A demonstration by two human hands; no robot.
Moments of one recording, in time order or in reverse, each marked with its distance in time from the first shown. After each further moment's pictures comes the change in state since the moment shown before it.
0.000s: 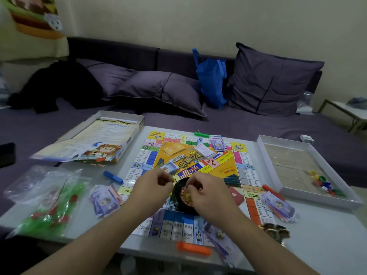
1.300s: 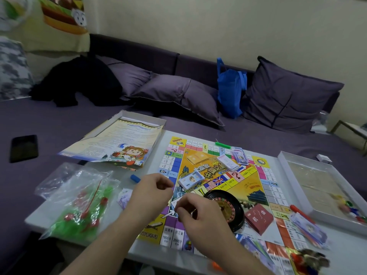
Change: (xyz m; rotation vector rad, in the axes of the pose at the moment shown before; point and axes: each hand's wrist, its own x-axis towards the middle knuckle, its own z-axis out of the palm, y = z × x) left_hand 0.010 -0.050 -0.071 -0.241 0.065 -0.162; right_hand 0.000 -0.088 0.068 0.196 -0.134 0.004
